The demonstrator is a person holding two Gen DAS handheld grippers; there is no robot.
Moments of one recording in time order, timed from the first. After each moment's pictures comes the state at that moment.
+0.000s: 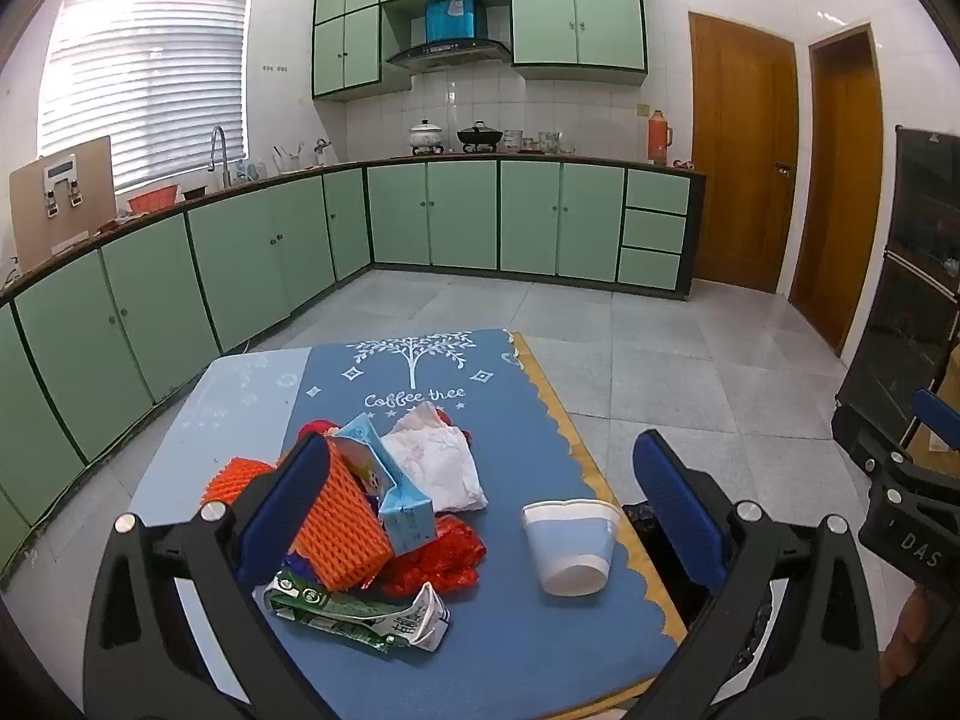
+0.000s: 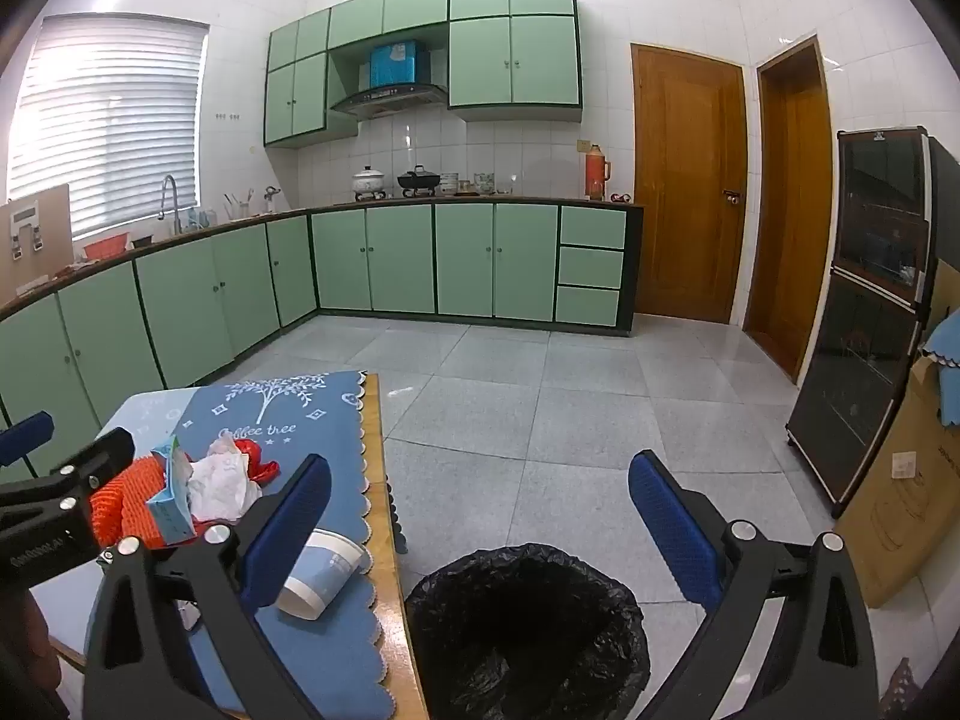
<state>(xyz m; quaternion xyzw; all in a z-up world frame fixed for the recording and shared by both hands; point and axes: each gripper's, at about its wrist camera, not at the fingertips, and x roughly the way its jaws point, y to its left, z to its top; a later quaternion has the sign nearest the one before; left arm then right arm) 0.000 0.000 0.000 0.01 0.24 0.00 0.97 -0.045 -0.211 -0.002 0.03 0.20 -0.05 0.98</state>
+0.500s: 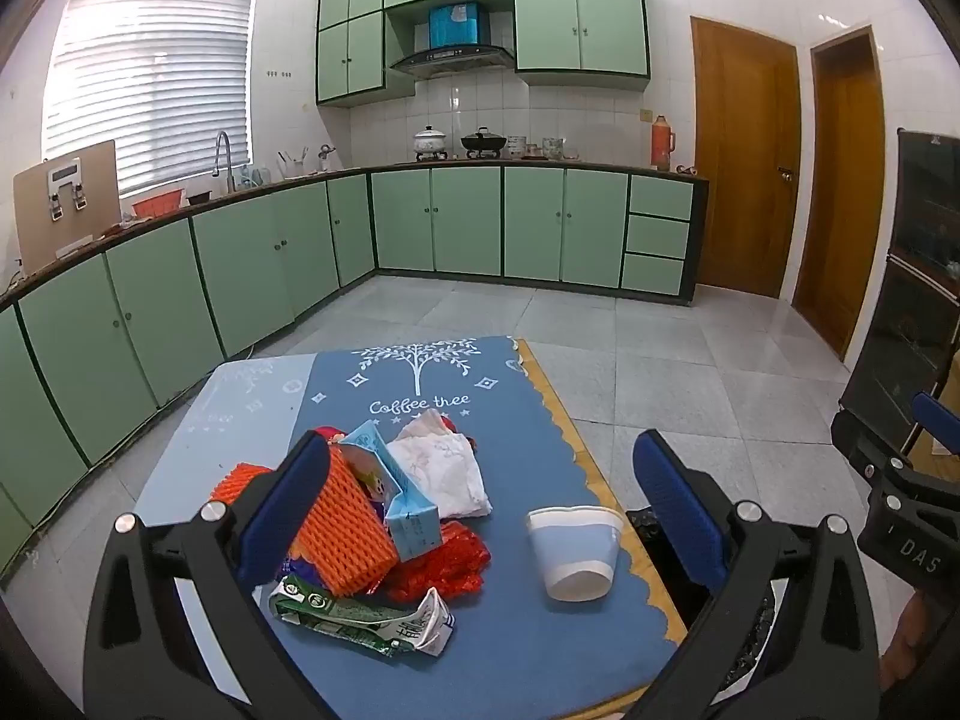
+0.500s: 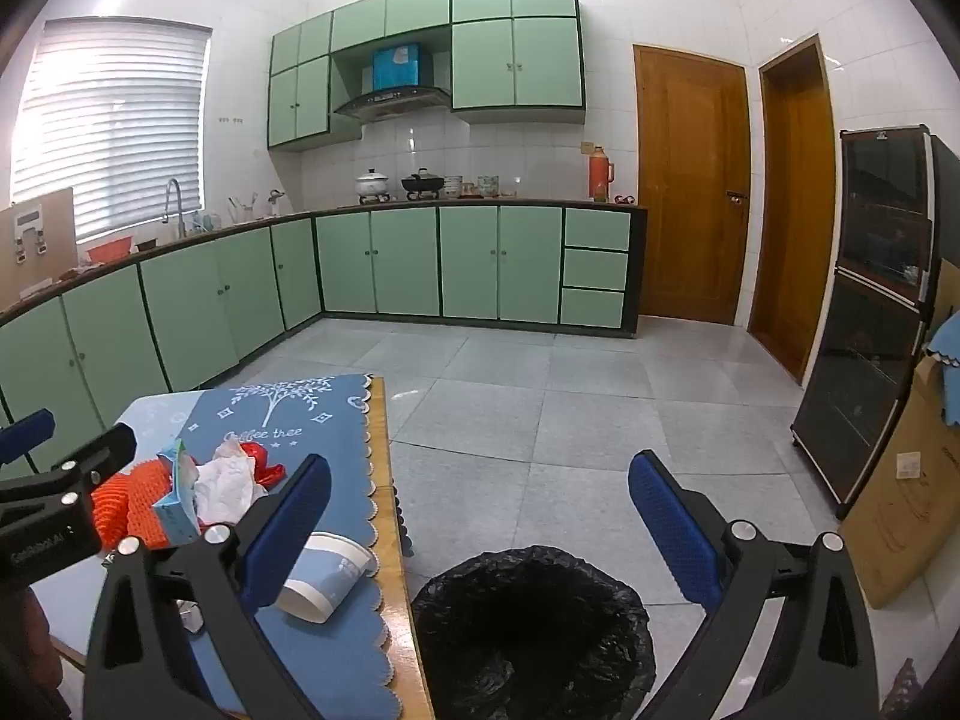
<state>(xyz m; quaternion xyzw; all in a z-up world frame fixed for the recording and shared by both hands) -0.005 0.002 0.006 0.01 0.24 0.00 0.97 -0.040 -0.211 -0.002 0.03 0.21 -0.05 0.98</state>
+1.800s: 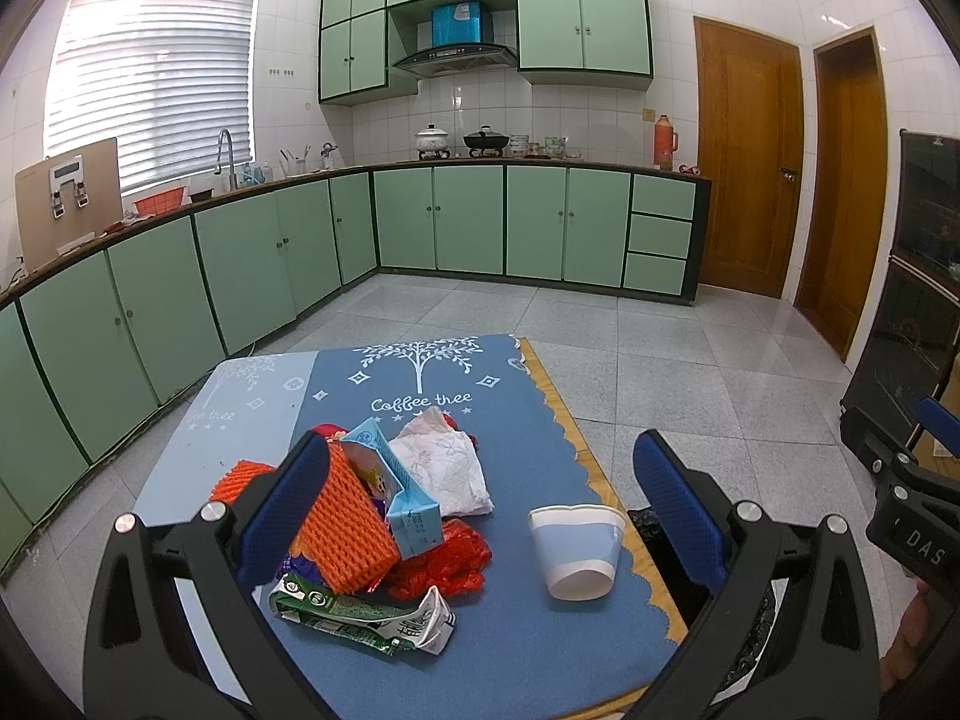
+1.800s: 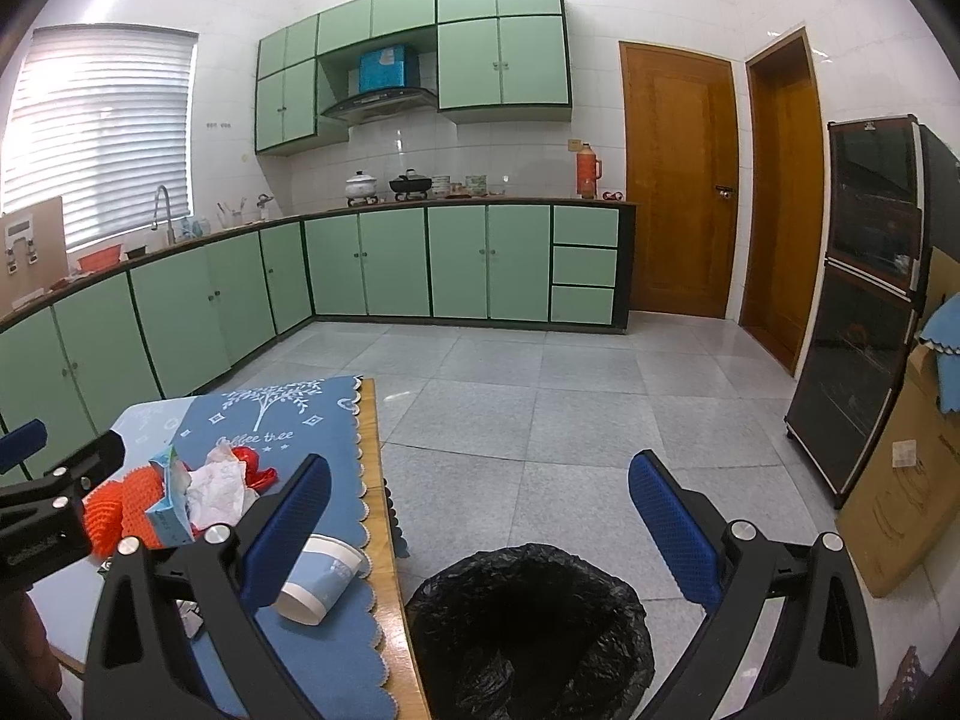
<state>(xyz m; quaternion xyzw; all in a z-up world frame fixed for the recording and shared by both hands) -0.002 0.003 0.005 0.01 0.24 0.00 0.97 -0.049 -0.213 -0.007 0.04 0.20 -0.06 0.98</state>
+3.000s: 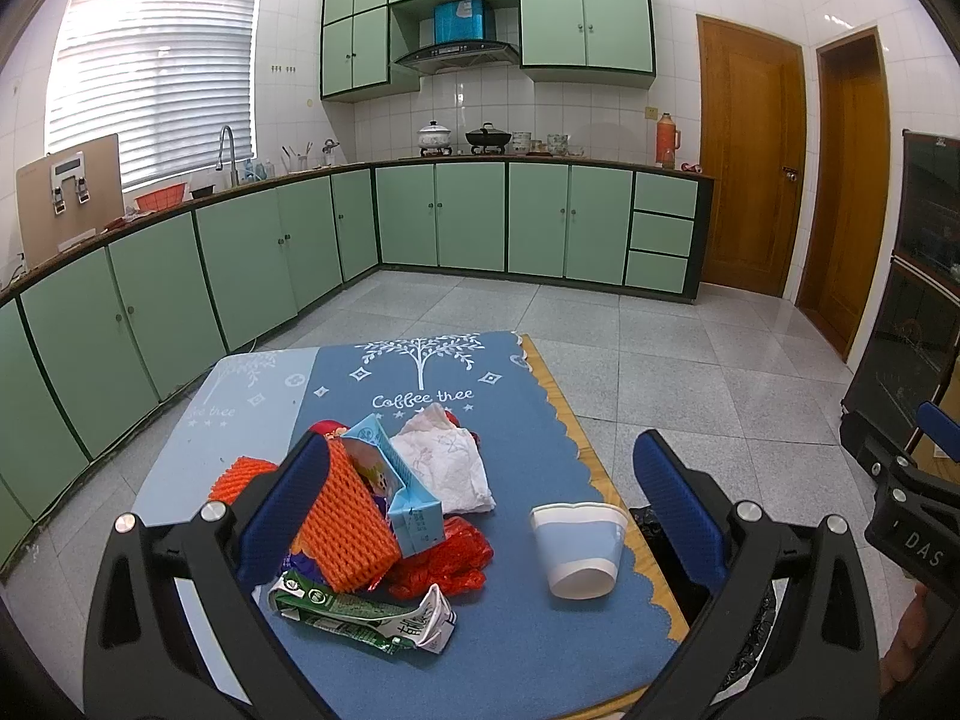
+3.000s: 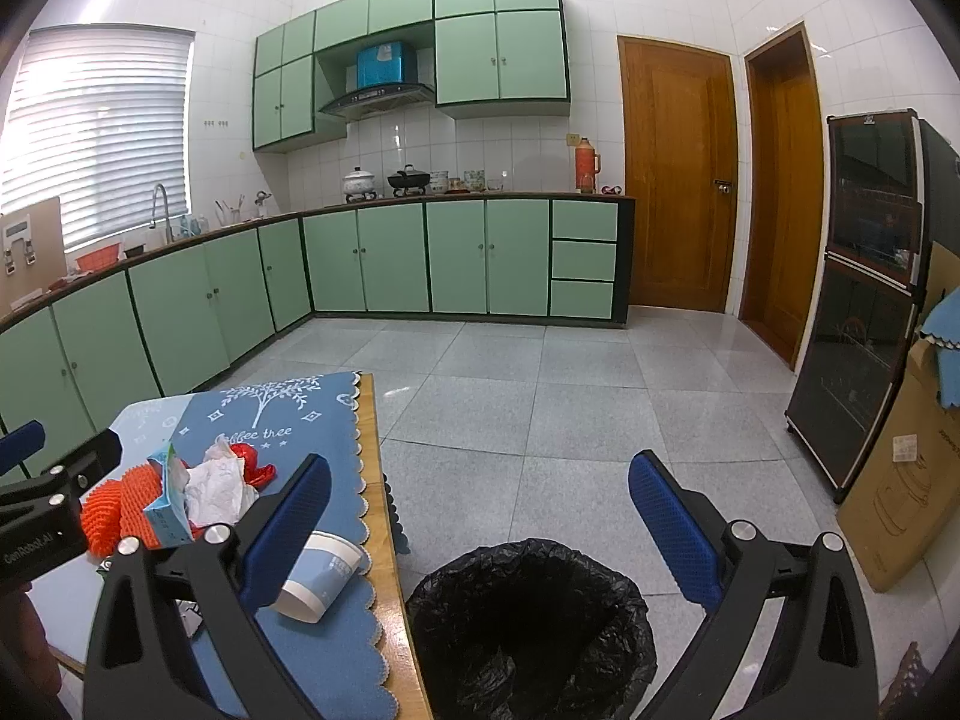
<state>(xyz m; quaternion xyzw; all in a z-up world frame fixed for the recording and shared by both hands) -0.003 0.003 0.004 0.01 0.24 0.00 0.97 -0.049 -0.214 -0.009 0.04 0.20 -0.06 0.98</state>
